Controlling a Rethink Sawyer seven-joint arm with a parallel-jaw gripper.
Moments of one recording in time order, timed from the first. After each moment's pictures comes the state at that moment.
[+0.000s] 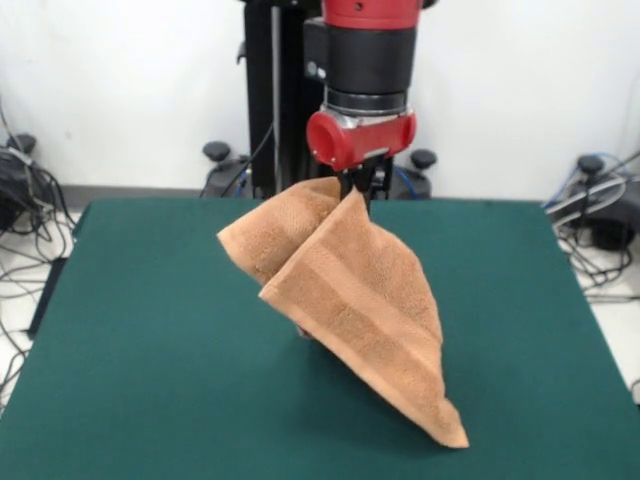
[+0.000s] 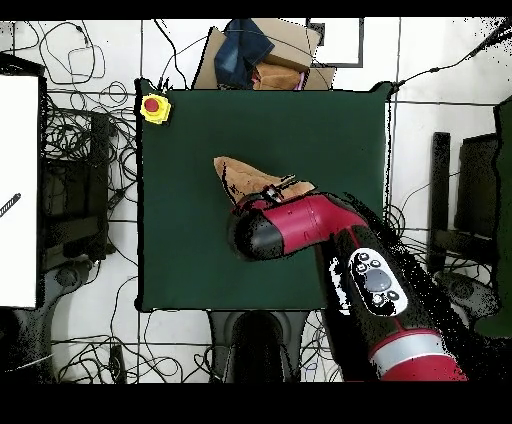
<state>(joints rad) -0.51 -0.73 0.42 1.82 -0.67 0.37 1.36</state>
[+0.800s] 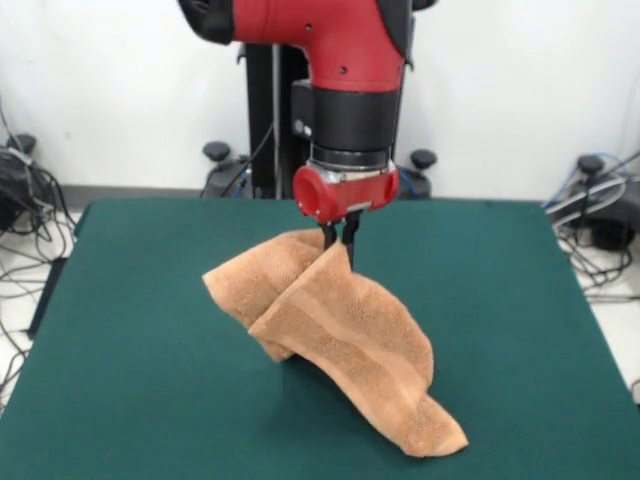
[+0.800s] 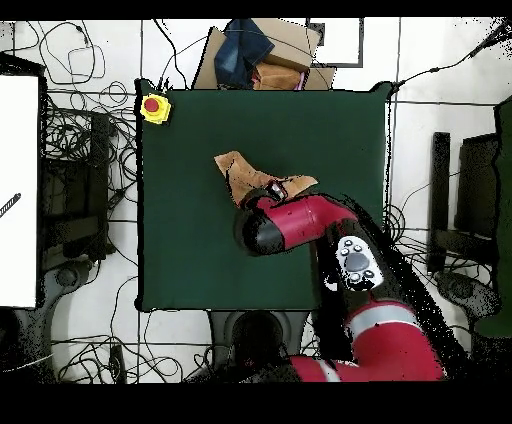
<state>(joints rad) -0.39 -0.58 0.23 1.70 -0.69 0.17 1.37</state>
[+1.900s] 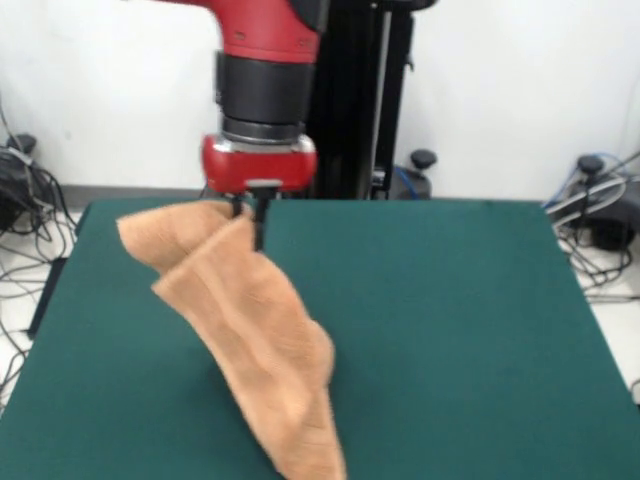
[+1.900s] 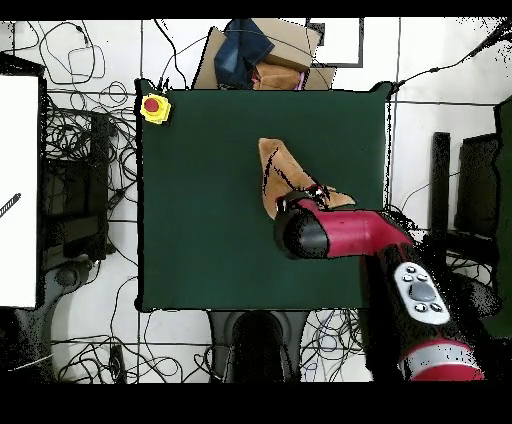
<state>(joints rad) -0.58 -0.65 0.23 1.75 -0.54 0.24 1.38</state>
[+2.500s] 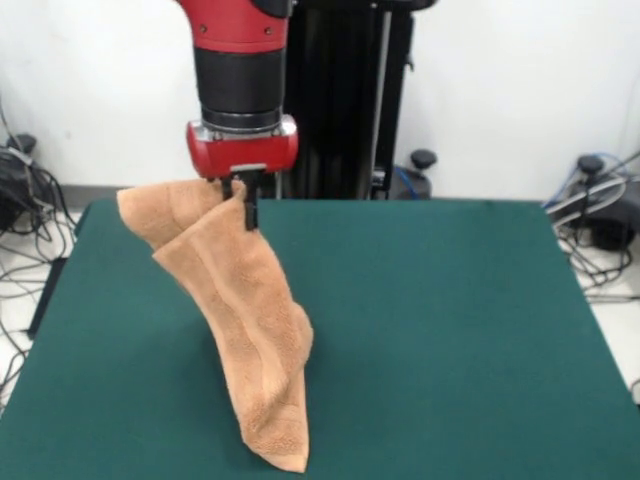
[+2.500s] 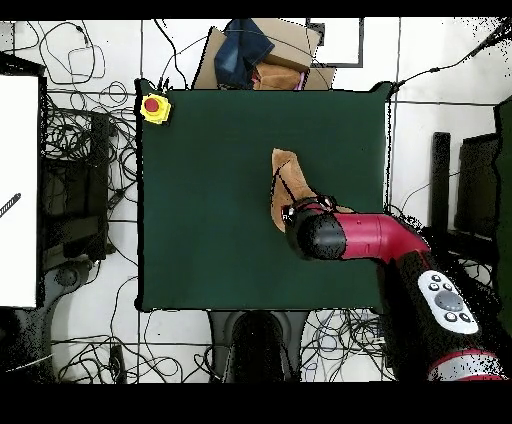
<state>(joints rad) -0.66 -0.66 0.33 1.79 -0.53 0.35 1.38</state>
